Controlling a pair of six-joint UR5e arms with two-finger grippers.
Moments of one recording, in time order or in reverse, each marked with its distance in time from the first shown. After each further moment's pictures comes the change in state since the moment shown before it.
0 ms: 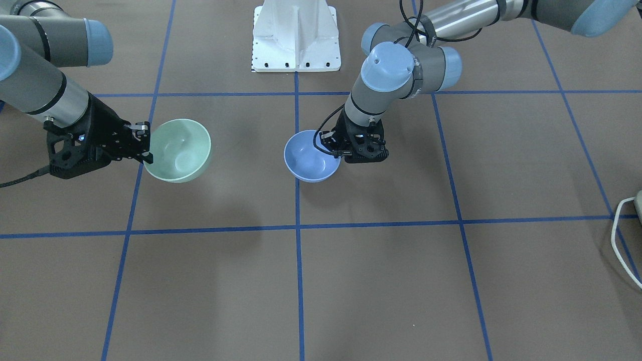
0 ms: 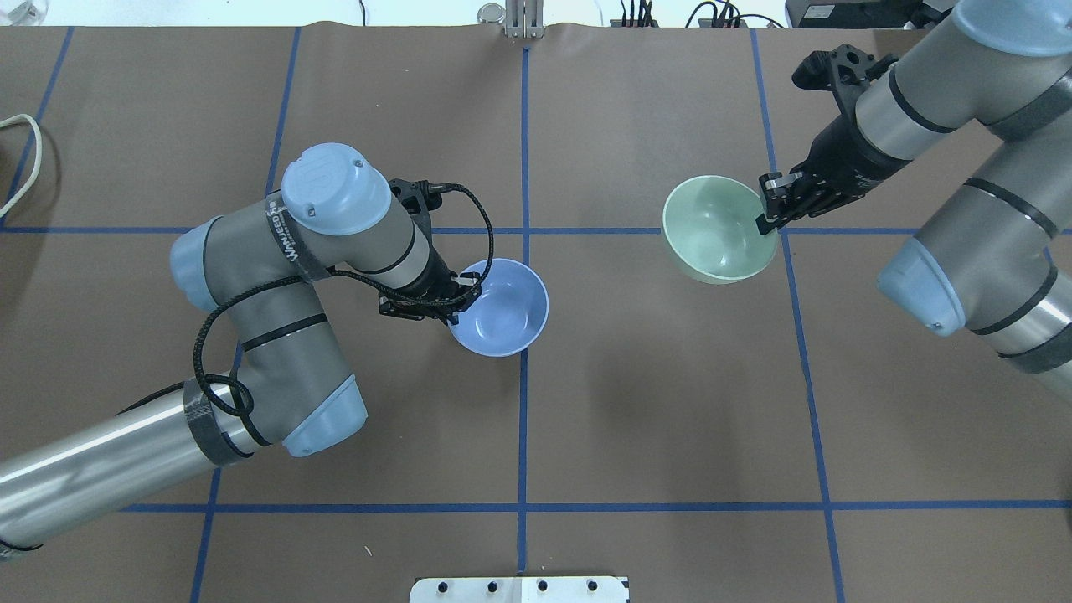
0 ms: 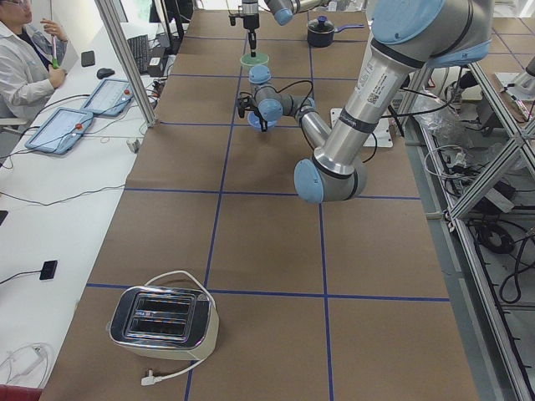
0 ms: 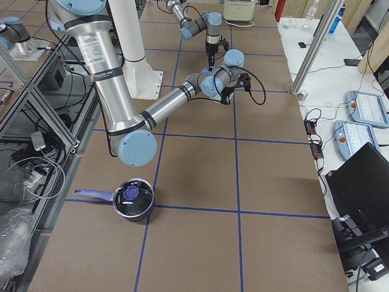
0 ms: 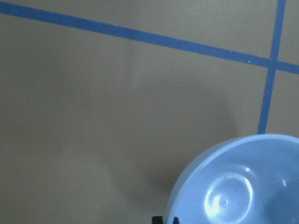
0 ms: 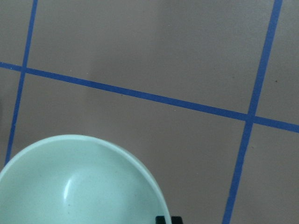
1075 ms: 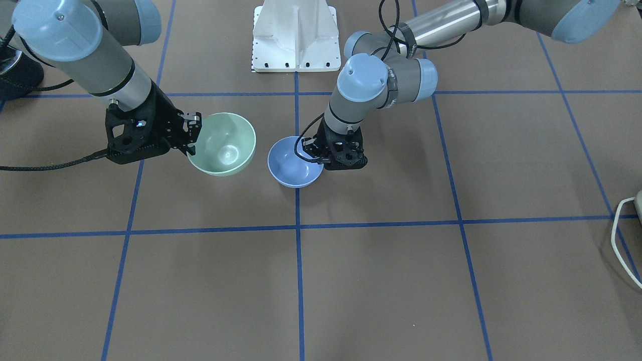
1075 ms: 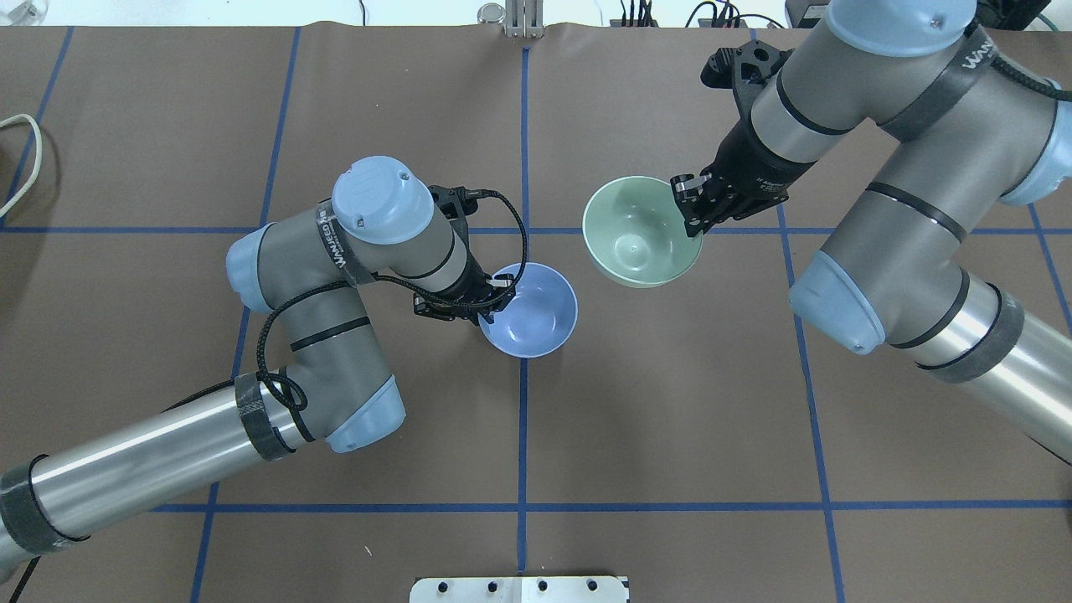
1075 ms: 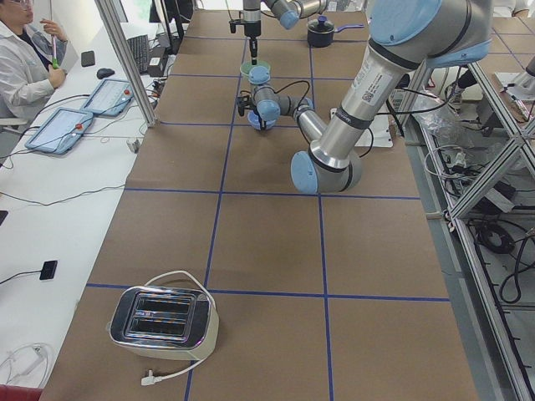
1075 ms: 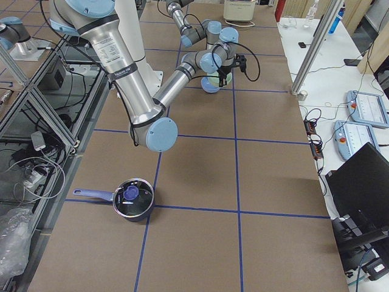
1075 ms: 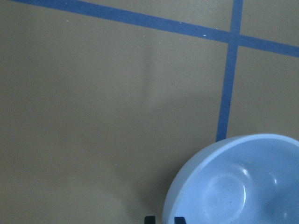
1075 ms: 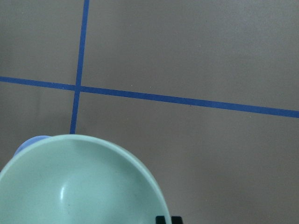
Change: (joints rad) left arm 0.021 -0.059 0.107 -0.100 0.023 -0.012; right arm -0.097 0.150 0.026 -0.165 -0.113 0.074
